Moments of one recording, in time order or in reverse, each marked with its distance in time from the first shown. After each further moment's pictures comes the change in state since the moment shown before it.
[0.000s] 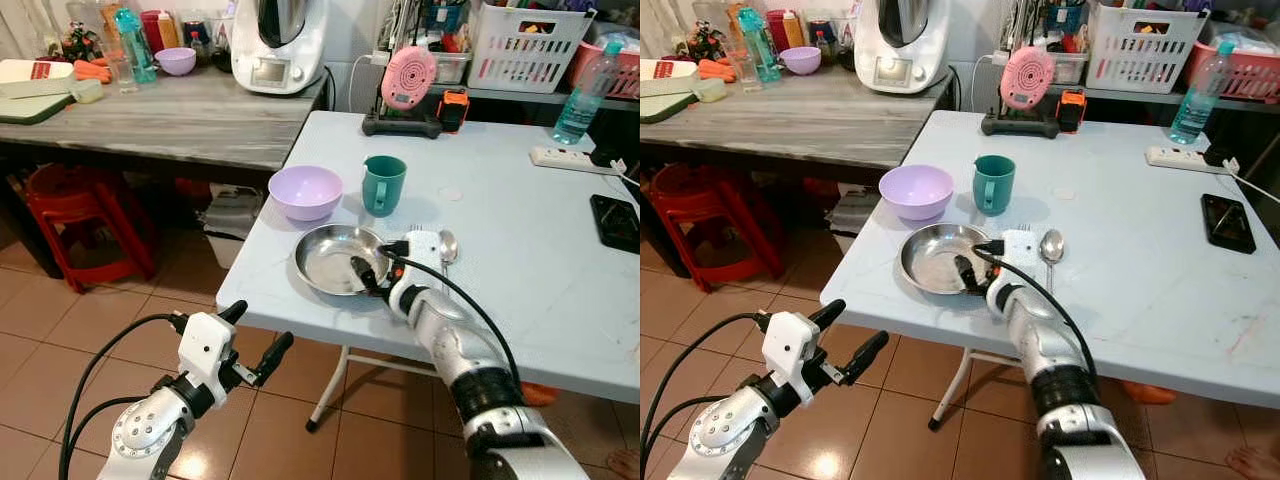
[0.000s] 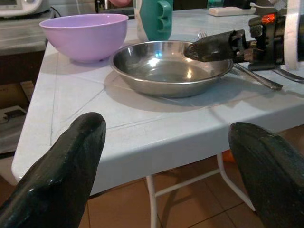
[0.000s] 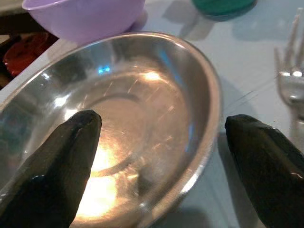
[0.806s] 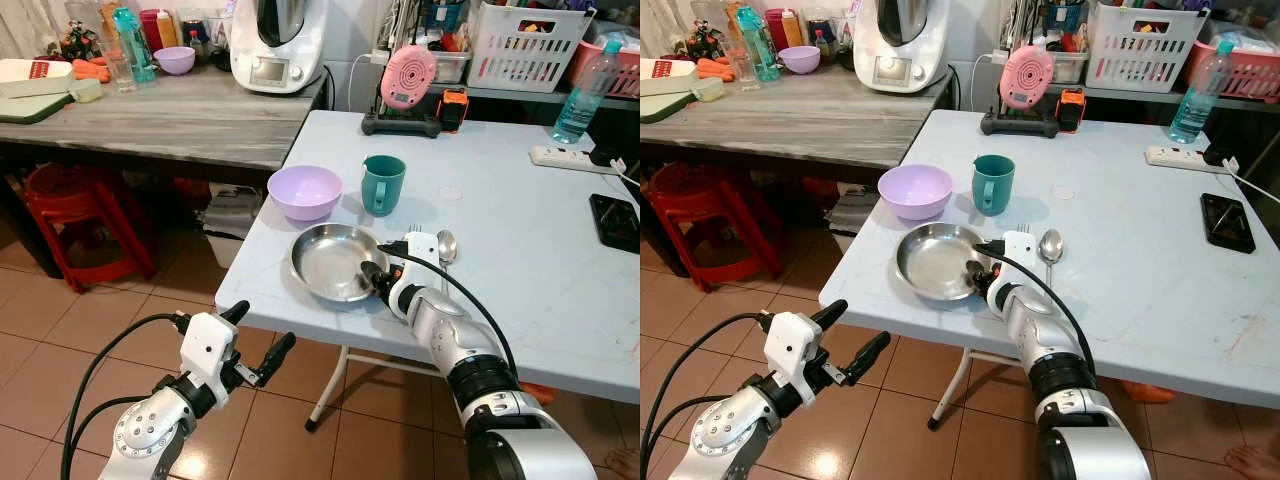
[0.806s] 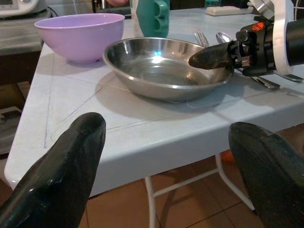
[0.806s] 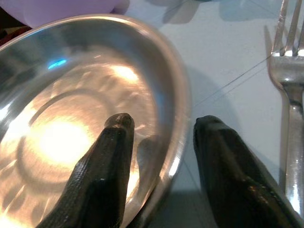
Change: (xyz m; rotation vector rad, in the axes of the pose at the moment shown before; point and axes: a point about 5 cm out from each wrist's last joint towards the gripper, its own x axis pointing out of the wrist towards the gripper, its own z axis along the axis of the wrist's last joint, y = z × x) left arm 0.001 -0.002 0.000 0.003 -0.001 -0.010; right arm 0.005 -0.006 -0.005 0.036 0.054 -0.043
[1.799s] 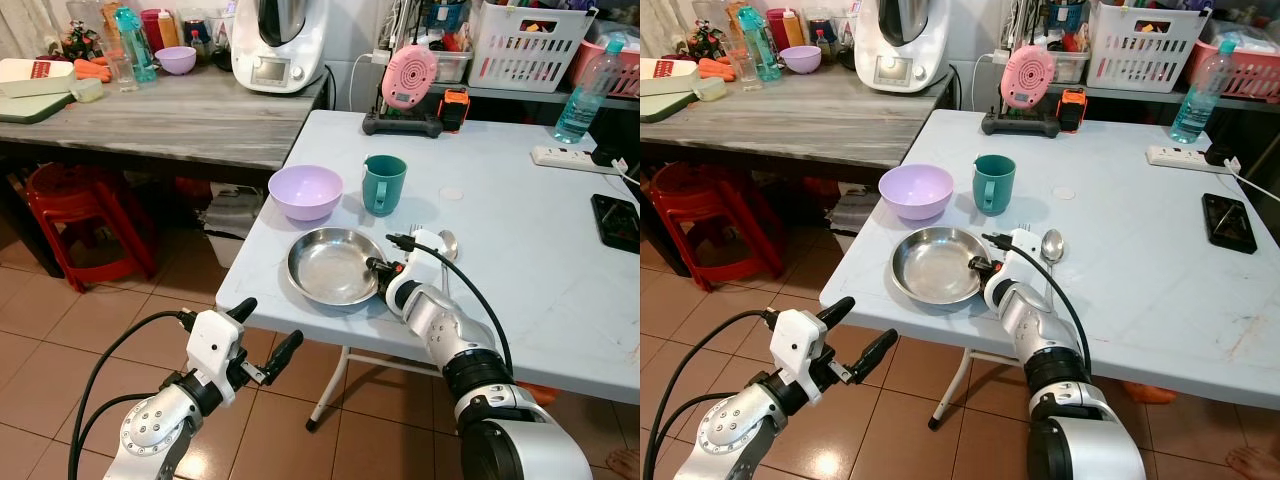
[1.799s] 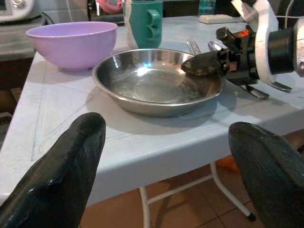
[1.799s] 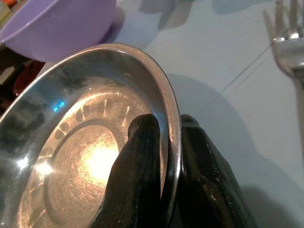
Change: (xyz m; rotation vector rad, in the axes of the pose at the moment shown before) left arm 0.005 -0.005 0.005 -0.010 -0.027 -0.015; right arm 0.003 0.002 0.003 0.199 -0.017 -0.016
